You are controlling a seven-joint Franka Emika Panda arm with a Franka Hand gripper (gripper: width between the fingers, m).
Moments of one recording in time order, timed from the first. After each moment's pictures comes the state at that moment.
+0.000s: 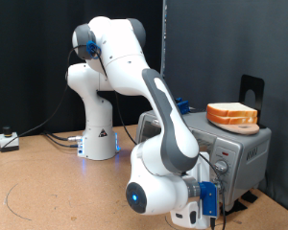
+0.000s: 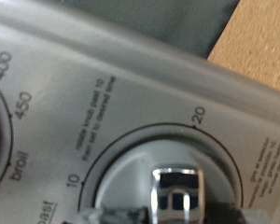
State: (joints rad) arm -0.22 0.73 0.21 -1.83 1.11 1.75 -0.56
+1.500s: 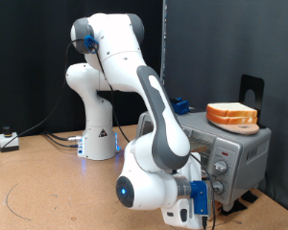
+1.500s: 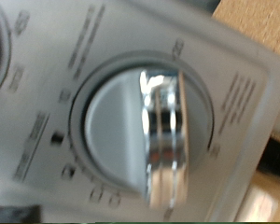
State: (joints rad) arm -0.22 0.70 0.18 -1.88 1.09 1.76 -0.62
